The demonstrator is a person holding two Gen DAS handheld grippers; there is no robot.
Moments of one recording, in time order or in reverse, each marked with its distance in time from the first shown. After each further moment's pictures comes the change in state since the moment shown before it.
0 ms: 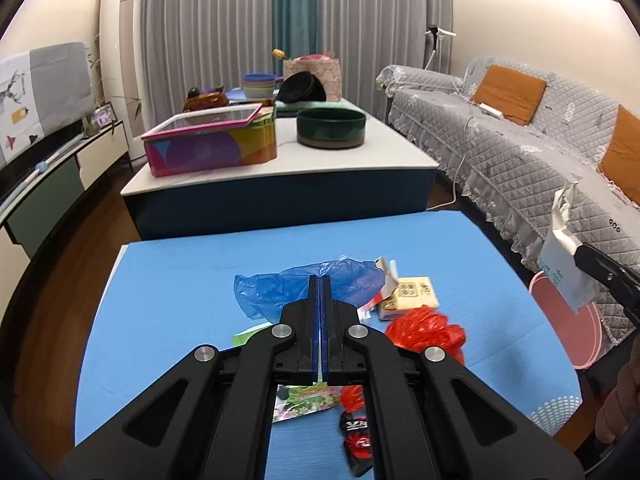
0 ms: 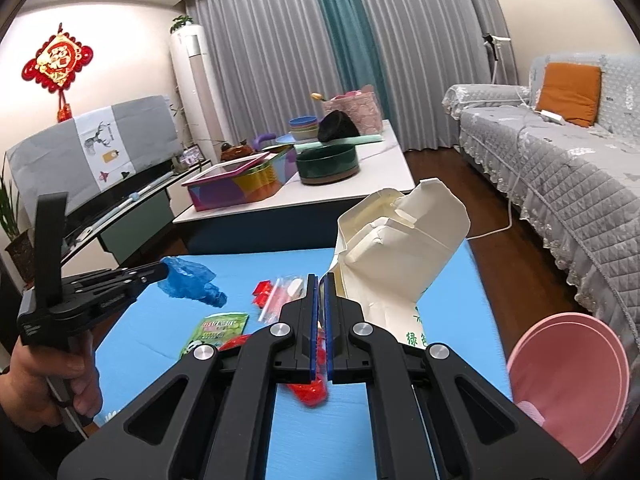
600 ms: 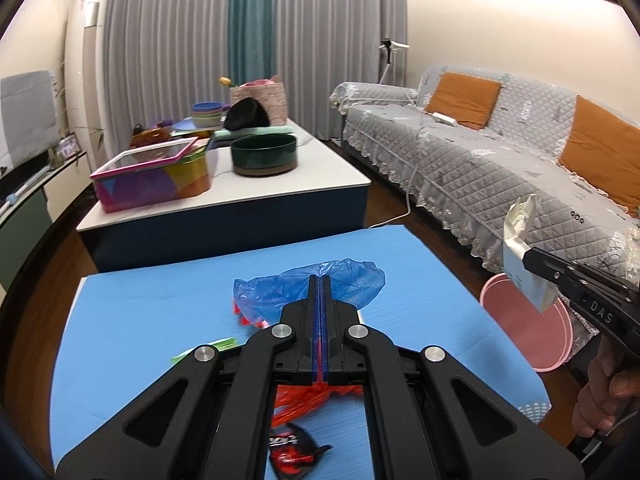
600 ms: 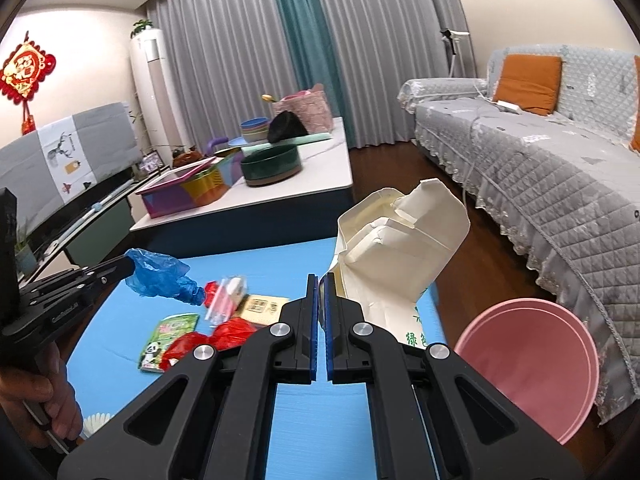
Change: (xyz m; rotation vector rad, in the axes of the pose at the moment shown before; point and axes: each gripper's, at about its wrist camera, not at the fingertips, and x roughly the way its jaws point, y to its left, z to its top) left arm -0.009 -0.064 0.002 0.082 -0.075 -0.125; right arm -0.015 -0.043 -0.003 0.050 0.009 -0.146
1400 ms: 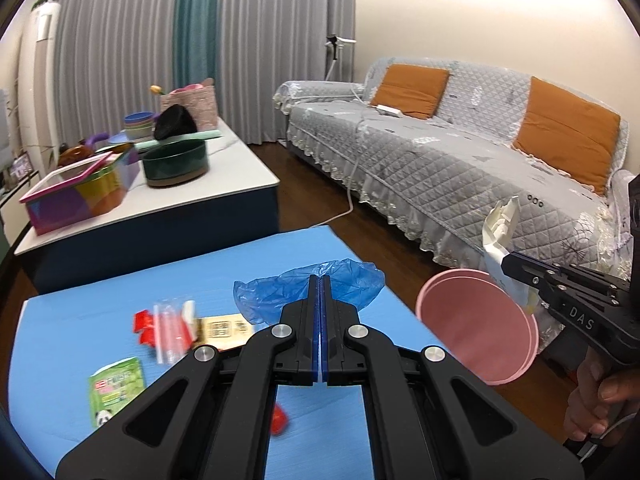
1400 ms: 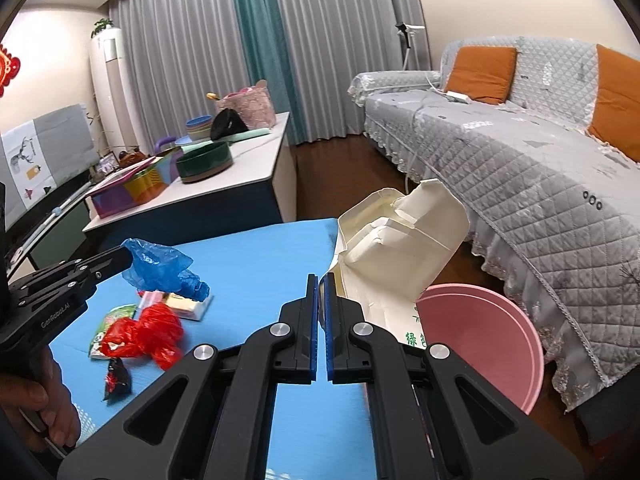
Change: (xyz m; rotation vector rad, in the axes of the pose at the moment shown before) left arm 0.035 -0.089 0.000 0.077 -0.003 -0.158; right arm -0.018 -0.077 -0.011 0.038 0.023 -0.154
